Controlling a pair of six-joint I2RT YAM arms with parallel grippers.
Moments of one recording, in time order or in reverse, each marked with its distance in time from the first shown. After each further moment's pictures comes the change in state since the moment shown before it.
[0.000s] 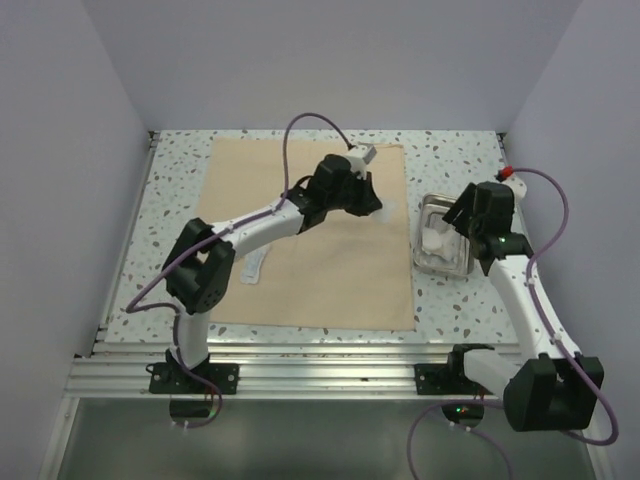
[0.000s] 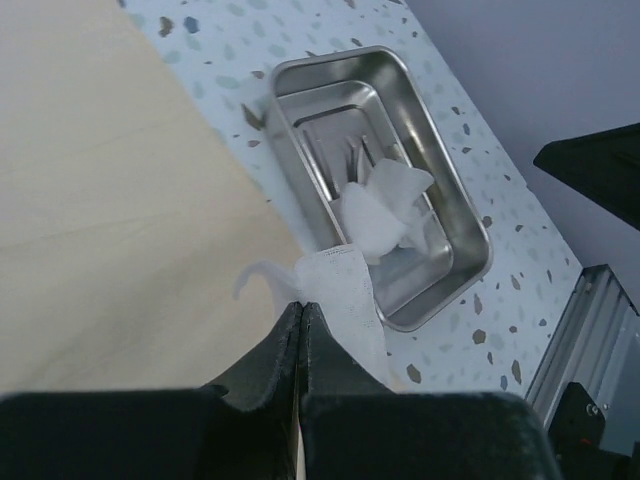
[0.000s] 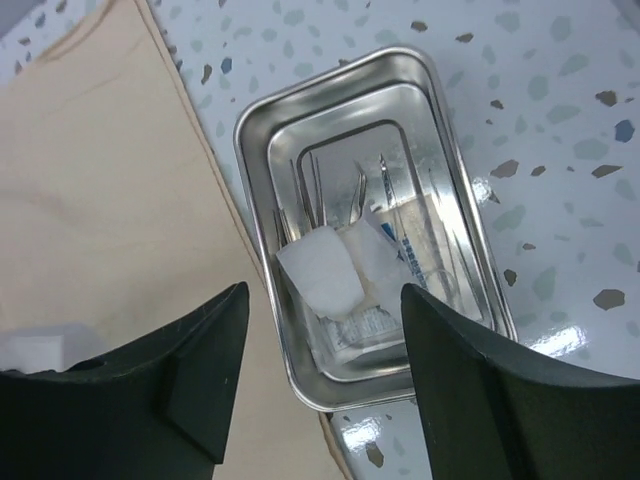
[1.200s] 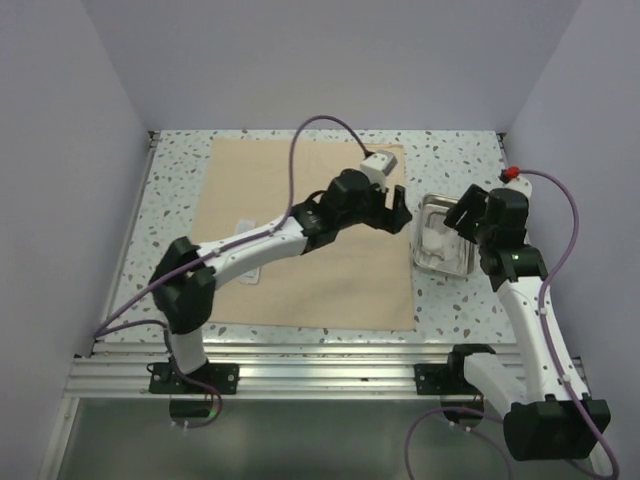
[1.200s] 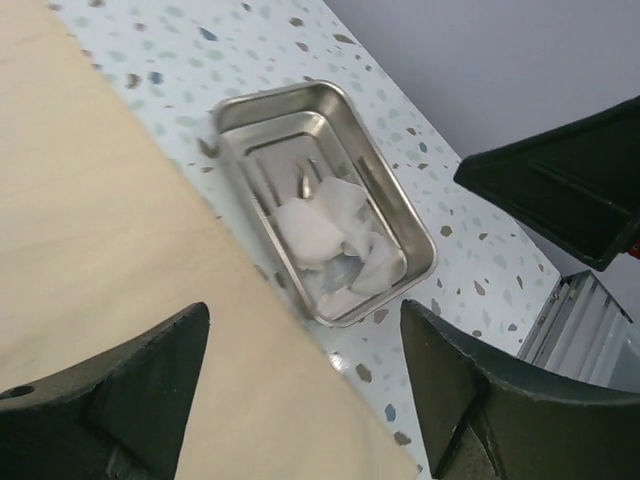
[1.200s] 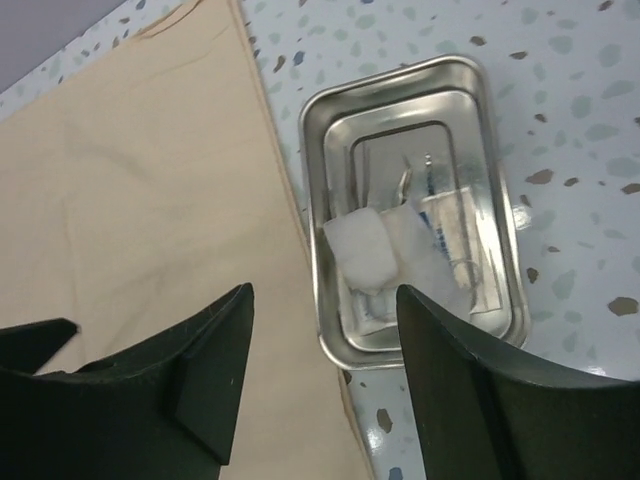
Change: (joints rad) left arm -0.244 0.019 0.114 -0.008 -0.179 0.028; right arm -0.008 -0.185 0.038 -0.100 -0.056 -0.055
